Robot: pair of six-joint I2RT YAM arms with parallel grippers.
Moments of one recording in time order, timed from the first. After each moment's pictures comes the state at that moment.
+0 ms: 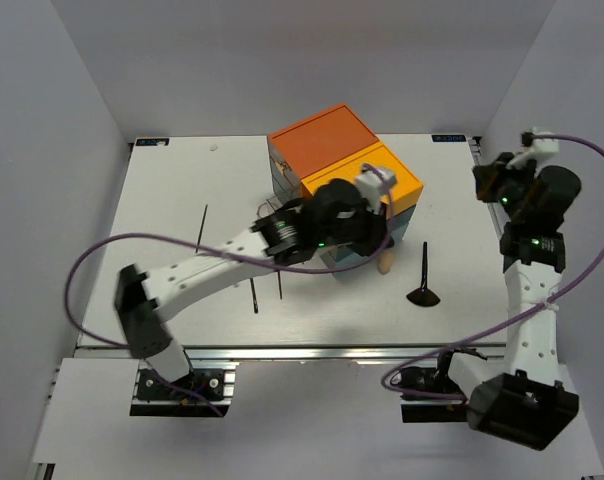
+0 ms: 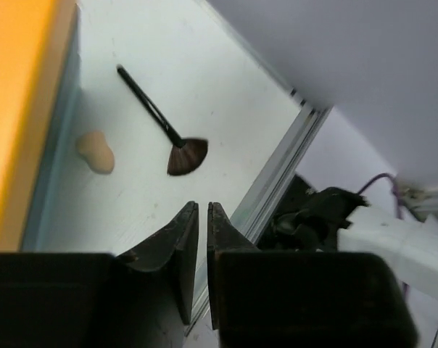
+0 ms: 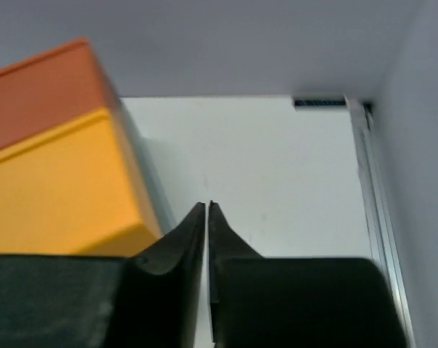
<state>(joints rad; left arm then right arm) -1.07 1.58 1.57 -0.34 0.05 -0.44 -0.19 1.02 1.07 -0.14 -0.40 0.06</state>
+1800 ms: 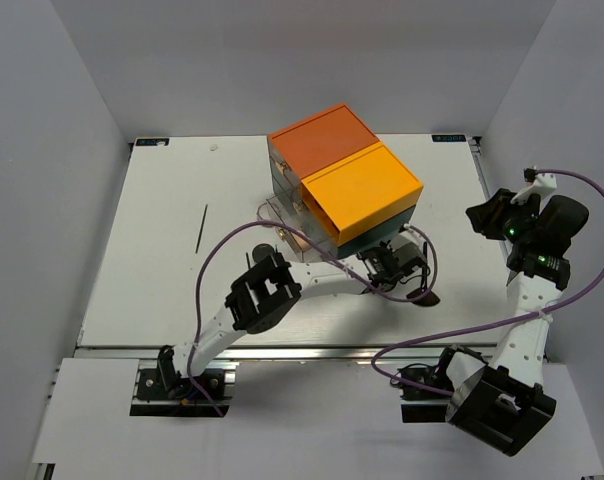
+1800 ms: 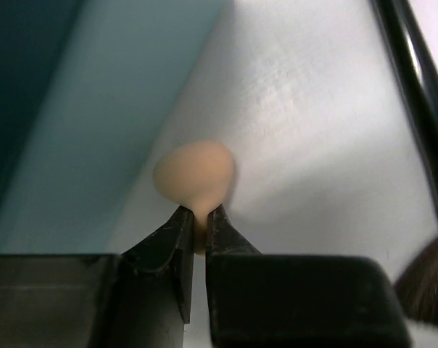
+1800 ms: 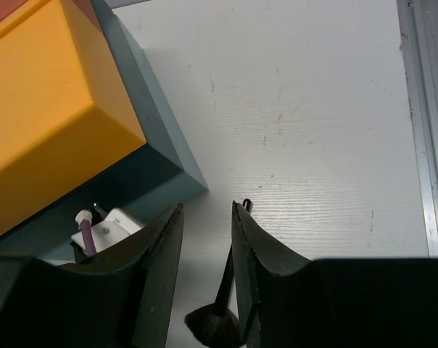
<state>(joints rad) -1.18 2.43 1.96 -0.42 -0.57 -0.35 -0.46 0.96 0.90 -0.35 -0.65 0.05</state>
